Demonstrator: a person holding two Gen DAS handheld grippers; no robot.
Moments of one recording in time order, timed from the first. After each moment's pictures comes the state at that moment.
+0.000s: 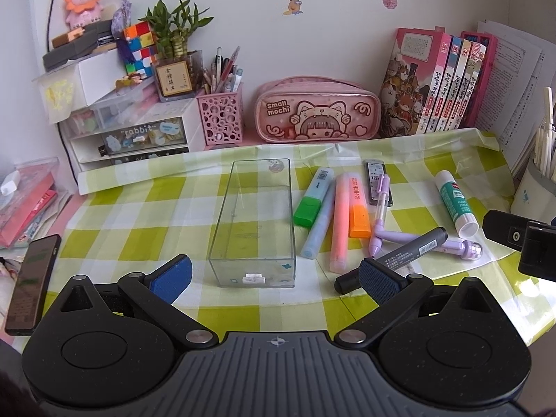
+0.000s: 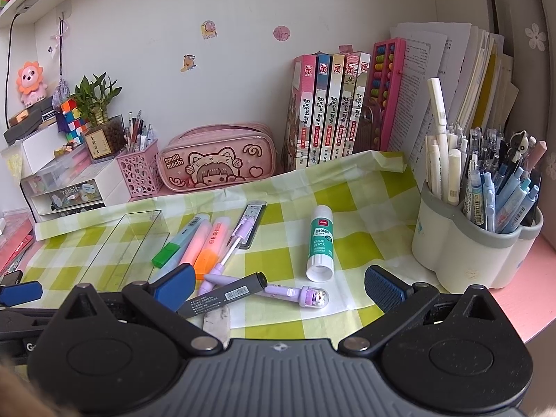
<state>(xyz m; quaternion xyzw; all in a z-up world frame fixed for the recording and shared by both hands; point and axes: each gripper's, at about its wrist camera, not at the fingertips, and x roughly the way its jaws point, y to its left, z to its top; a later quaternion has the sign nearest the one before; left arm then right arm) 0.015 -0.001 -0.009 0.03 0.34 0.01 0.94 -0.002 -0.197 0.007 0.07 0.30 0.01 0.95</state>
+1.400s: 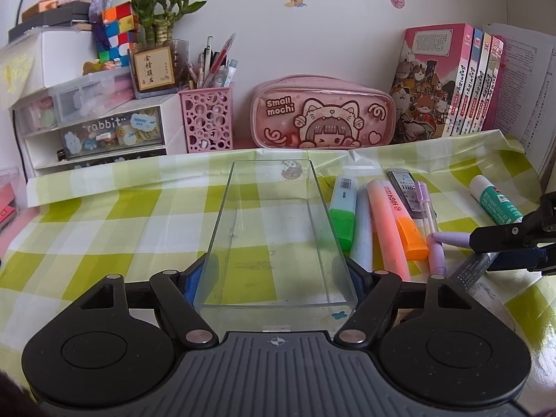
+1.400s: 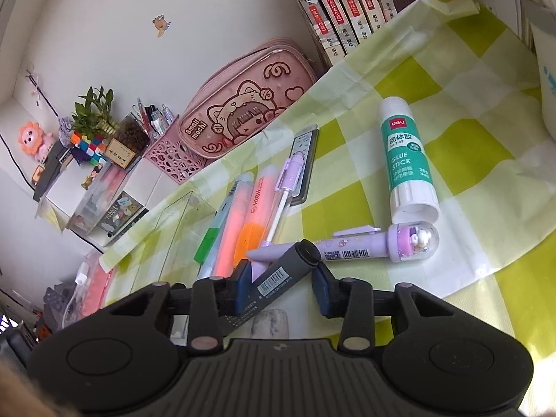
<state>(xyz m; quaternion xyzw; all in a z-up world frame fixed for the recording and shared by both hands) 0.076 0.034 -0.081 0.03 0.28 -0.04 0.96 0.101 -0.223 -0.084 0.30 0.39 0.16 0.85</state>
